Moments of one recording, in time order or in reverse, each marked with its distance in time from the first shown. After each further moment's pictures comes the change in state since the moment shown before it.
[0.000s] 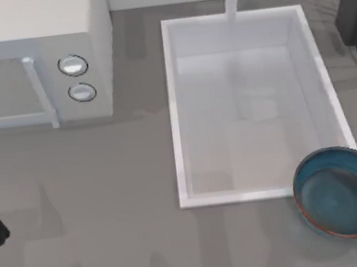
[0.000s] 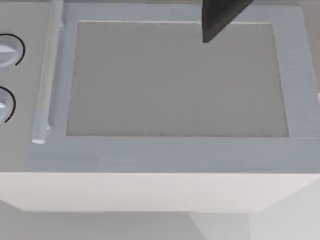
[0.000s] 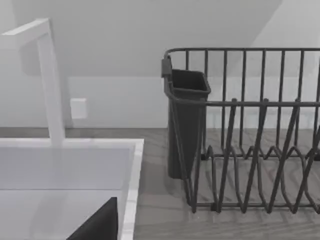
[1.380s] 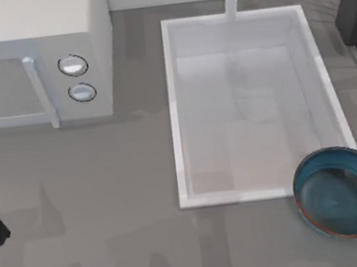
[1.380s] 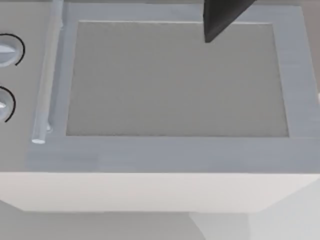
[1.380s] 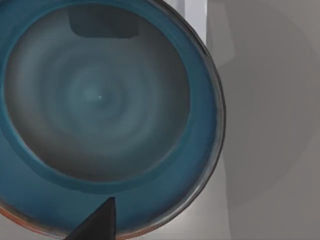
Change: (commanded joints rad) left arm 0.000 0.000 0.000 0.000 0.000 0.000; right arm 0.224 1.377 1.019 -1.077 0.021 0.232
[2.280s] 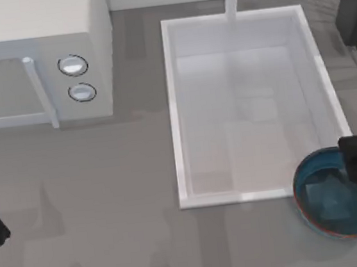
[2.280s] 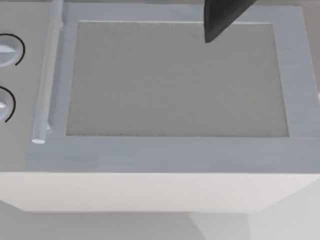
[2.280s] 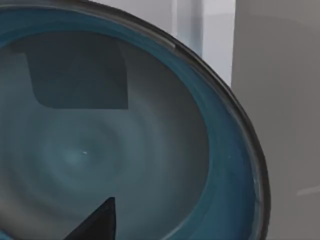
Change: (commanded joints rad) left arm 0.000 0.000 0.000 0.000 0.000 0.000; right arm 0.003 0.147 -0.123 0.236 0.003 0.004
